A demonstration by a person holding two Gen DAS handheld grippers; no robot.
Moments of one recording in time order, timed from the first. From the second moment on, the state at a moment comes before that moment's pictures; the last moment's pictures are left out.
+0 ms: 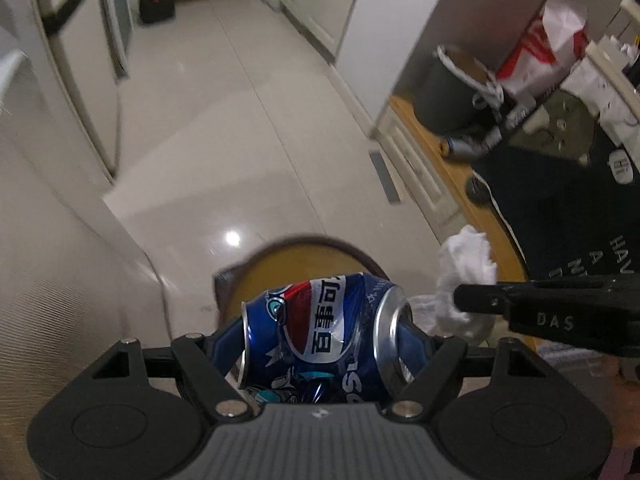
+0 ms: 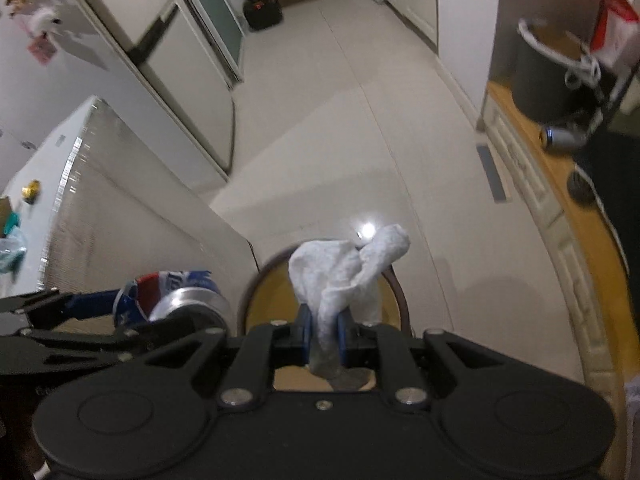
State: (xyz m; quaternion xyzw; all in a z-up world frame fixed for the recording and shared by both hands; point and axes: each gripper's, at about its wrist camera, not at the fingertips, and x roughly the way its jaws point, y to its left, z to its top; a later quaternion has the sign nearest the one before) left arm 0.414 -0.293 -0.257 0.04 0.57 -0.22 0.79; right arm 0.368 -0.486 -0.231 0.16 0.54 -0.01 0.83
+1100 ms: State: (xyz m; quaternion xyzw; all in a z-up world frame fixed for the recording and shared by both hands) left arm 0.444 -0.292 -0.399 0.06 0.60 -0.21 0.77; right arm 0.438 -0.476 -0.414 0.22 0.63 -0.02 0.74
